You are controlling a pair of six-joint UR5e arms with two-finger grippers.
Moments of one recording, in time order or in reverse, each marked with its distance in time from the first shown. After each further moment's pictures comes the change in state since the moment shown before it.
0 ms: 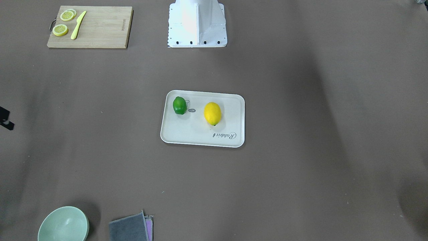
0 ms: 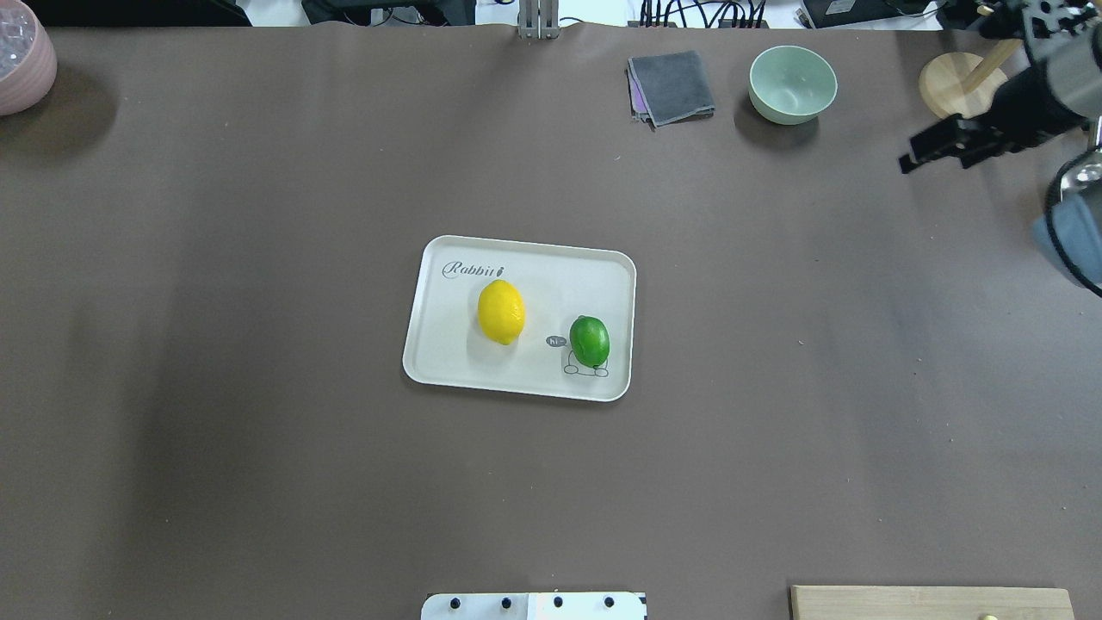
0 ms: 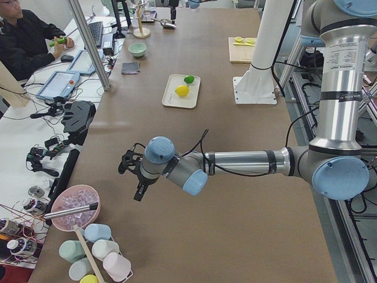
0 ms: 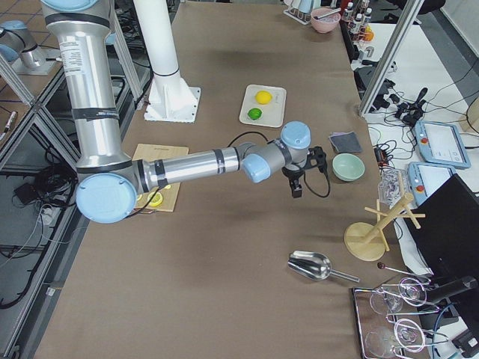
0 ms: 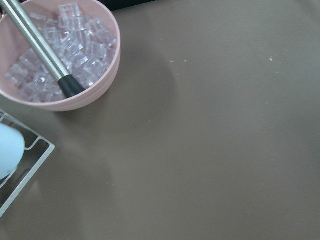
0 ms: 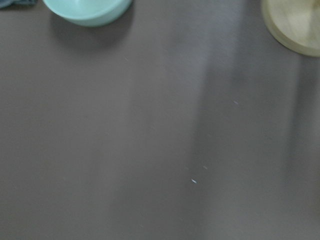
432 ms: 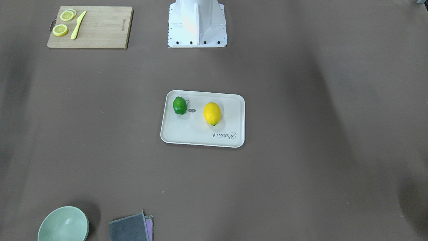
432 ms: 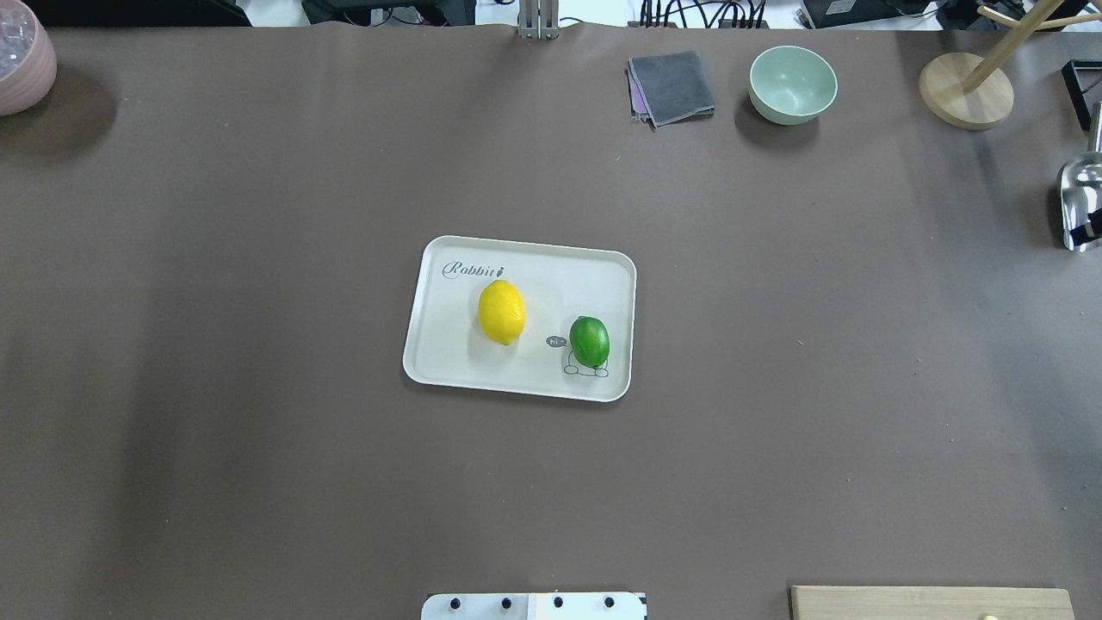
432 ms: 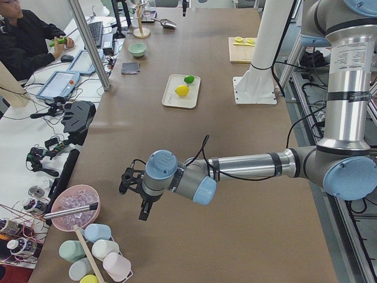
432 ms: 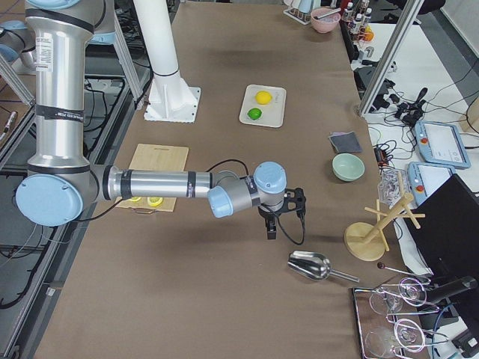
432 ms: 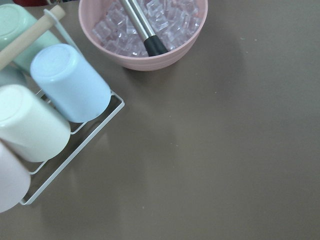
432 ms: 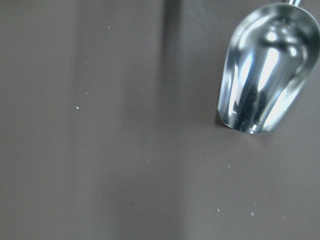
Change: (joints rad) left arm -0.085 0.015 0.011 0.151 -0.003 0.099; right arm 0.124 -0.167 0.001 -0.008 0.025 -0.071
